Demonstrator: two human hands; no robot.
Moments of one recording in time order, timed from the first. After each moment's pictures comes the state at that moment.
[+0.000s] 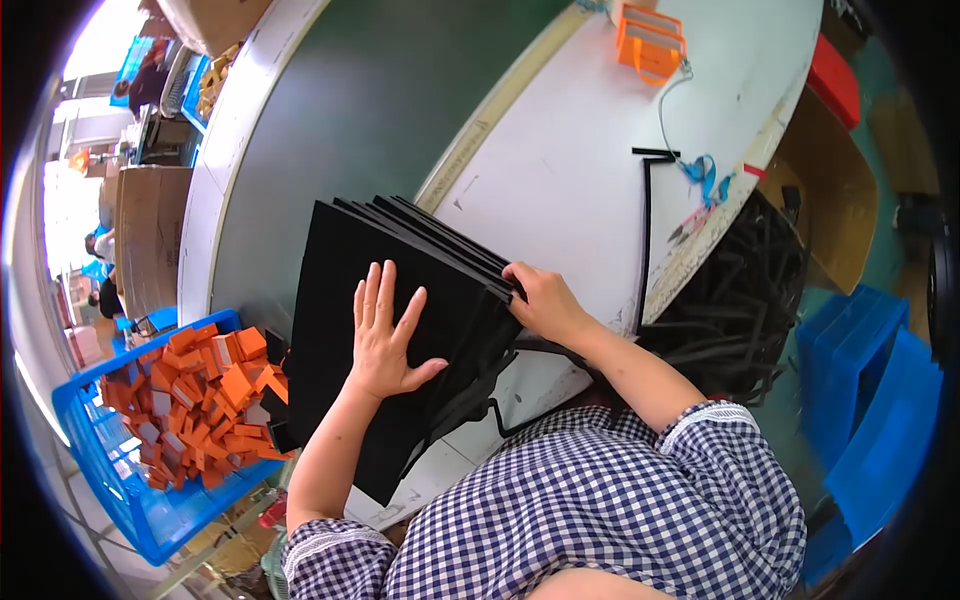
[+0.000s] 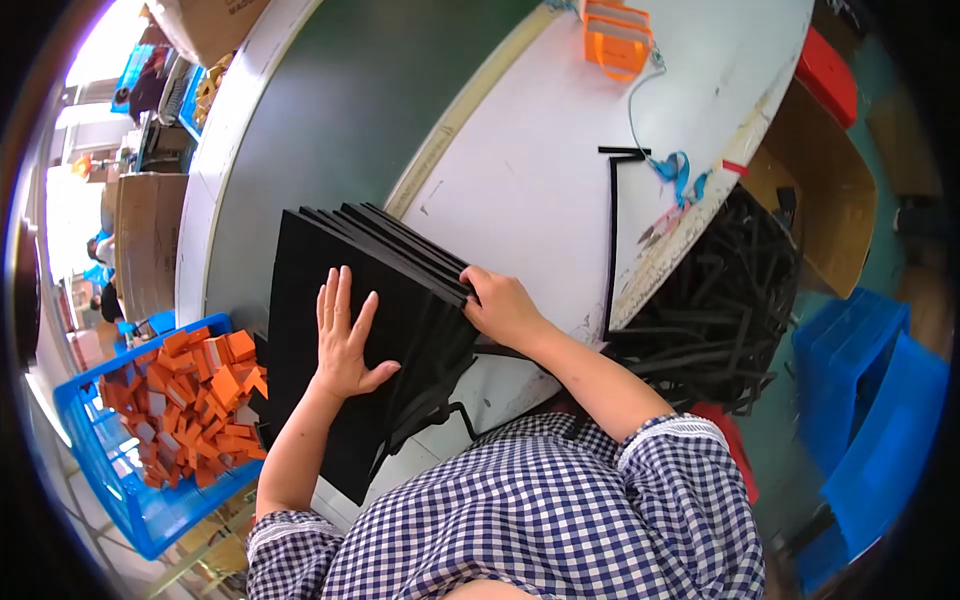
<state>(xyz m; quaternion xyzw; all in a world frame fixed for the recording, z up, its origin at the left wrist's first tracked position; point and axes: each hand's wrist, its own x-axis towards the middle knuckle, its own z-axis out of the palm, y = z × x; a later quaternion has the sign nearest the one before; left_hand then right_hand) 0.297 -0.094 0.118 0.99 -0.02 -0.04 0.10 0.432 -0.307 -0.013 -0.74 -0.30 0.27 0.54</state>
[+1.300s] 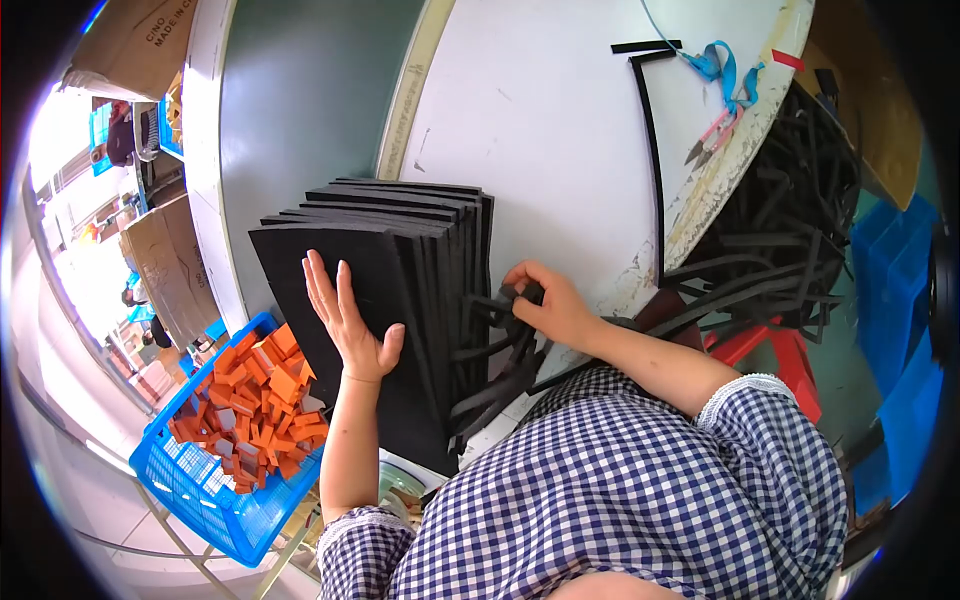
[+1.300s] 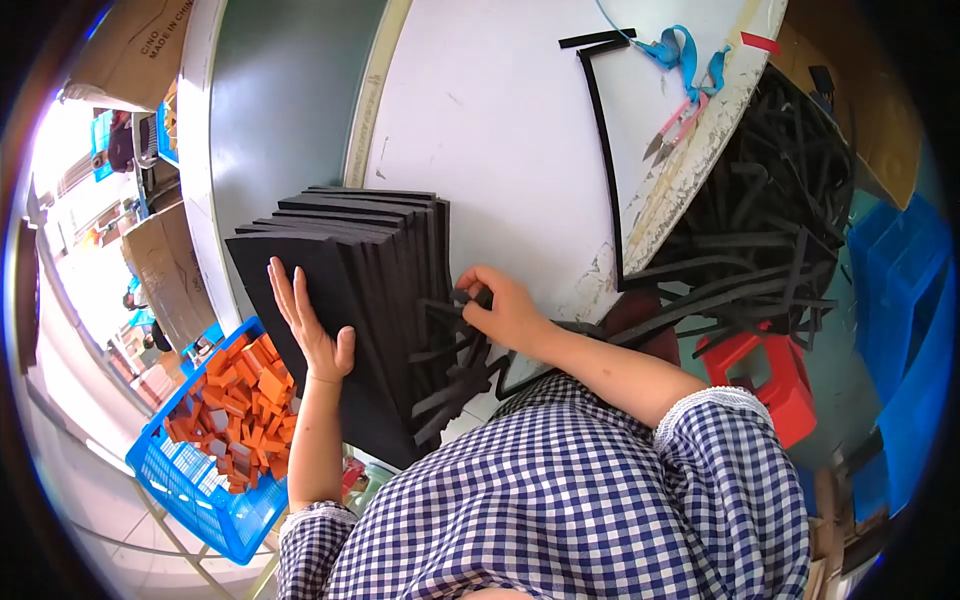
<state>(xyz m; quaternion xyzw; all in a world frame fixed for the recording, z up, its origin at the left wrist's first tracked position) 0.323 -0.084 0.099 0.99 0.05 0.02 0.09 0.382 -0.342 -0.023 -0.56 -0.04 0.49 0.67</state>
